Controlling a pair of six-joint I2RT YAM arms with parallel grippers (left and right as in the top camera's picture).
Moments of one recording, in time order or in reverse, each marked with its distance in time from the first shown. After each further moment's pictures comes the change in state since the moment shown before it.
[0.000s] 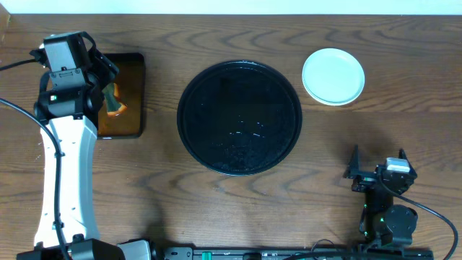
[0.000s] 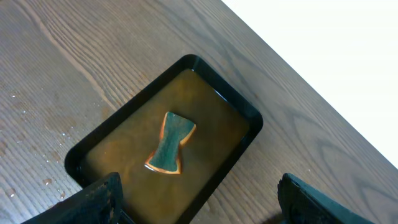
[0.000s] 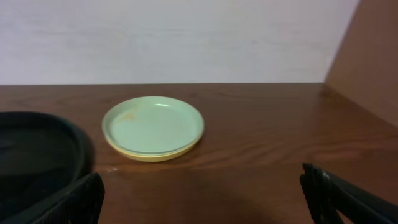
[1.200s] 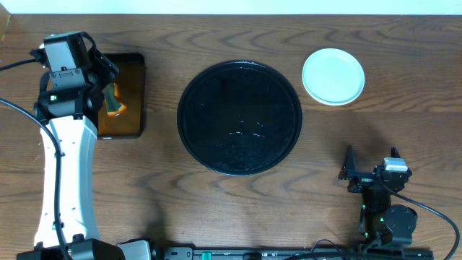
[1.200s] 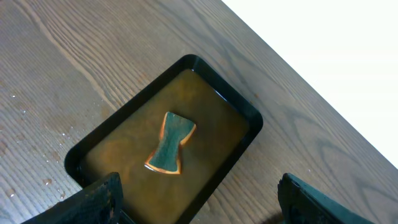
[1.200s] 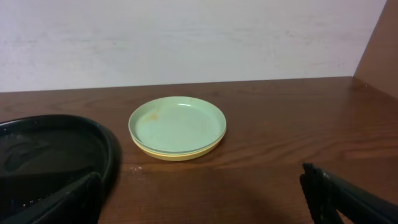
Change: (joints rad) left arm 0.000 0.000 0.000 0.000 0.000 0.000; right arm 0.000 0.000 0.000 -0.003 -0.073 0.068
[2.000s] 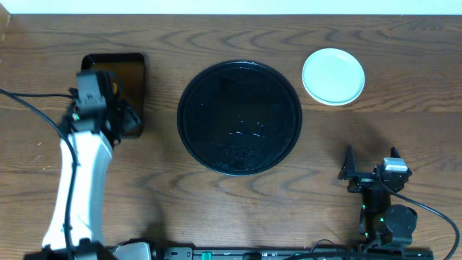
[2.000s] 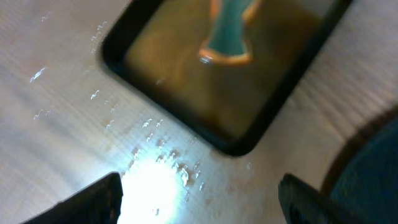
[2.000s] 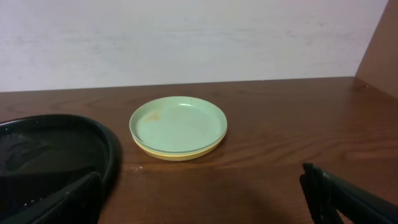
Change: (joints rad) left arm -0.034 -0.078 -0.303 -0.105 0.002 0.163; right arm 0.000 0.000 0.000 0.000 -0.004 0.000
